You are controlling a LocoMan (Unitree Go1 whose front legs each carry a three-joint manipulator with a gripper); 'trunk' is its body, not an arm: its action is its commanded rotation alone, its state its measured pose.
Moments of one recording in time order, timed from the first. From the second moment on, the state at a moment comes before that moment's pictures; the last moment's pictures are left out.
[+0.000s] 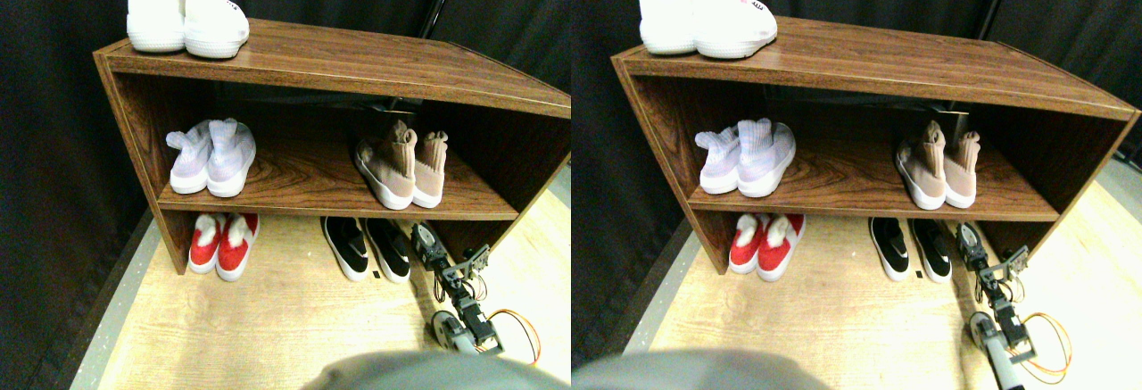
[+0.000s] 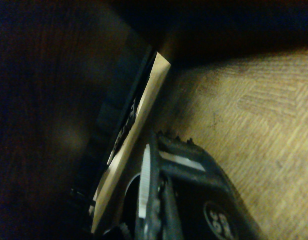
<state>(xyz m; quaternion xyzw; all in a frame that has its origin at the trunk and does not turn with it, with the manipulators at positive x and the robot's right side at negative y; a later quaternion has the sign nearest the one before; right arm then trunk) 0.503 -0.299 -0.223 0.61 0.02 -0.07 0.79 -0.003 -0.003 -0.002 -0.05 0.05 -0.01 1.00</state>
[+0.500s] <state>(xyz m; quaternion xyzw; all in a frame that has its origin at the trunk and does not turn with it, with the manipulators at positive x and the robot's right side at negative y) 0.510 -0.278 -0.232 0.61 0.06 -0.06 0.79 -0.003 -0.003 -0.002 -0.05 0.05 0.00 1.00</state>
